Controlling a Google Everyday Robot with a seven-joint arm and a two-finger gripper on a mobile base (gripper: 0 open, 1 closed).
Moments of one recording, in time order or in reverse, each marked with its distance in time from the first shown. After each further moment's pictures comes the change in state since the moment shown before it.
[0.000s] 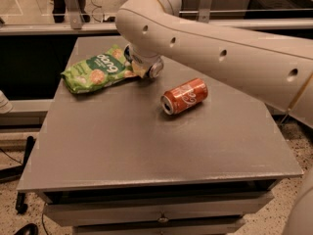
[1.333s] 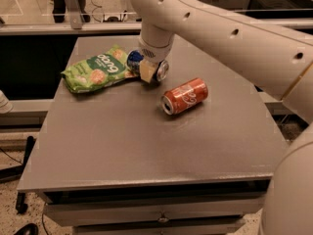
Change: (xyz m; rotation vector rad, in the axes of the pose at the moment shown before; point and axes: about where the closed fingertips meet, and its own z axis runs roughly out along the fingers) arm 0.022 0.004 -0.005 -0.219 0.072 -0.145
